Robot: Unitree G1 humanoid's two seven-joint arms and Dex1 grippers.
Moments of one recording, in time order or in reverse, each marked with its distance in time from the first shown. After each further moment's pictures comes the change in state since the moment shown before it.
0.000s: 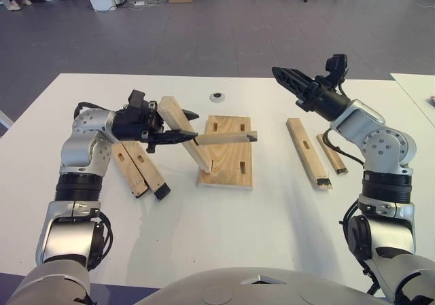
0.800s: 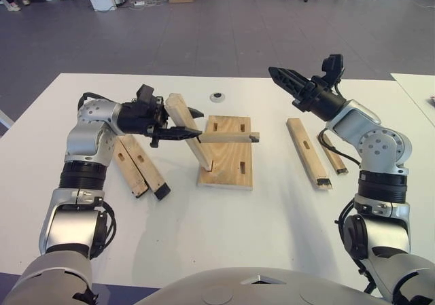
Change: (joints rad) left arm -0.090 -0.004 -0.044 0.080 0.062 -0.012 -0.040; right arm -0.003 0.032 -0.006 -0.006 0.003 0.015 -0.010
